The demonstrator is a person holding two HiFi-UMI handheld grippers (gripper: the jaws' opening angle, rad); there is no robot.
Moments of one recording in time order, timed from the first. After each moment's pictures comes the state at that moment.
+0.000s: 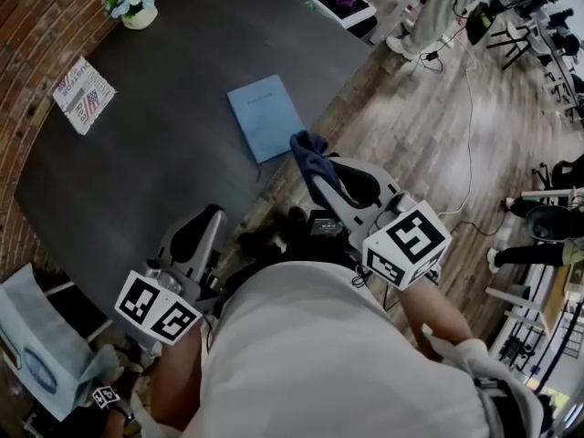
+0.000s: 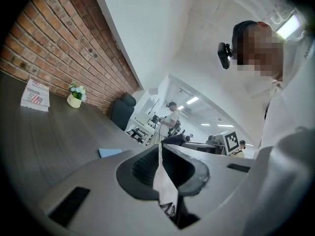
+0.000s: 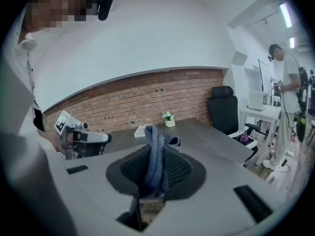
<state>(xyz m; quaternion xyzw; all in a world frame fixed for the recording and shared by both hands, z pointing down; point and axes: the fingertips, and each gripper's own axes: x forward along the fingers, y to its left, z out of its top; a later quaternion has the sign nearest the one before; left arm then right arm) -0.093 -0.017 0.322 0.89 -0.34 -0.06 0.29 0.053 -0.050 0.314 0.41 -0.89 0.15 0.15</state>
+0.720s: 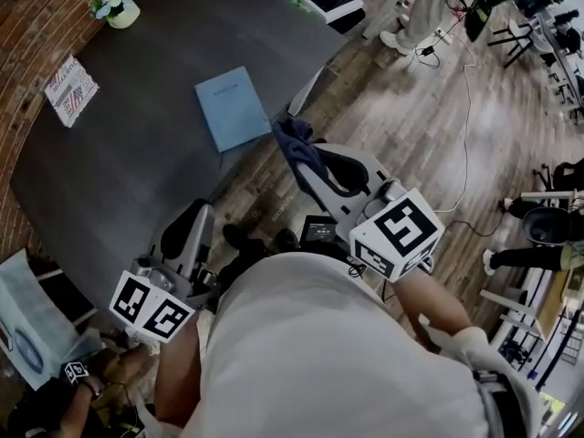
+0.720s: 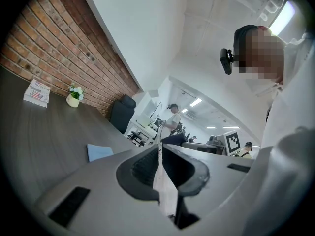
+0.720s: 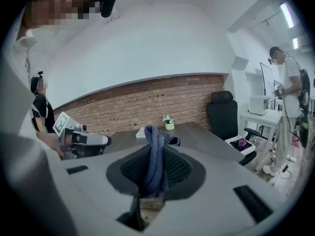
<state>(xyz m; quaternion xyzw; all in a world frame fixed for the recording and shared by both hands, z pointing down) -0.011 0.016 0.301 0.88 -0.38 -0.07 0.28 0.130 -0.028 0.289 0.39 -0.90 0.13 0.14</state>
